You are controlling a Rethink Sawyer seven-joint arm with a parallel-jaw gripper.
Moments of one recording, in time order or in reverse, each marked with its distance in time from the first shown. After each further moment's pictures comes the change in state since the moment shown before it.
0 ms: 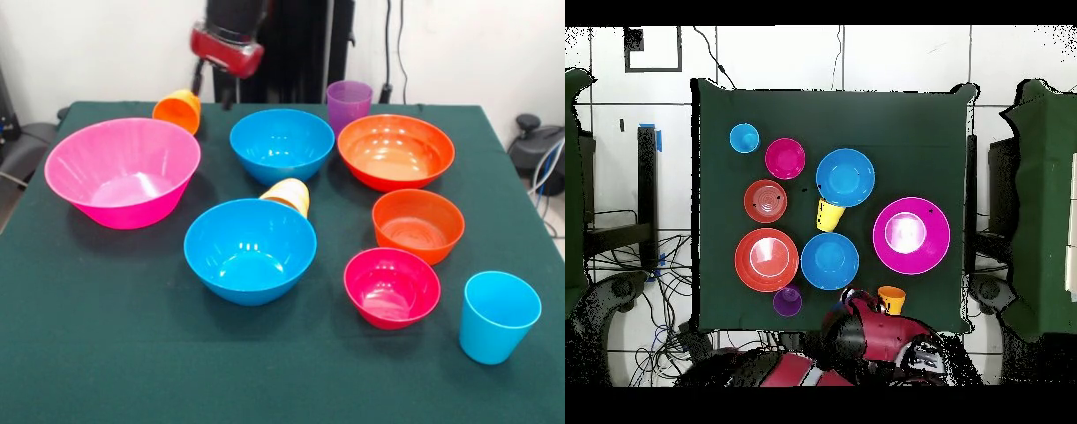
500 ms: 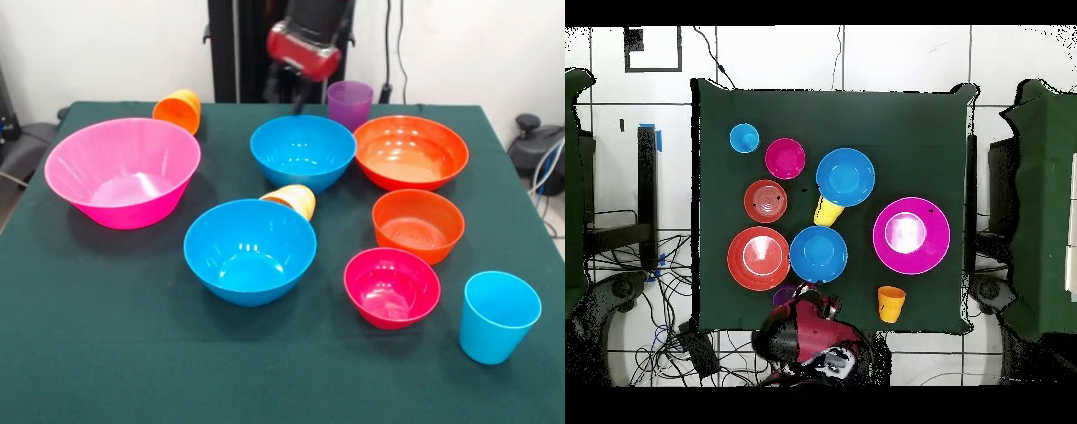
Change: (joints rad) arm 0.325 0.007 -0.021 0.113 0.364 -0.062 0.156
